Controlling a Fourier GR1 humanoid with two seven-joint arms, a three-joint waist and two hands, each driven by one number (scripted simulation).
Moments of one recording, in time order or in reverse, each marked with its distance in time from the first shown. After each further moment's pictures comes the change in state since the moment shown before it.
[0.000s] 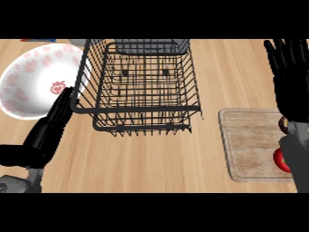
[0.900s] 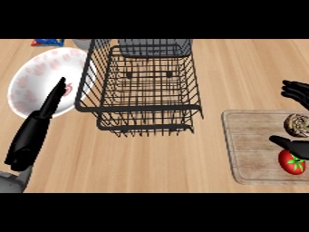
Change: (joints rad) left arm -0.035 0.098 -0.028 -0.097 -0.328 0.141 0.093; right arm 0.328 -0.273 -0.051 -0.032 0.074 0.334 -0.094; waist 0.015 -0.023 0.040
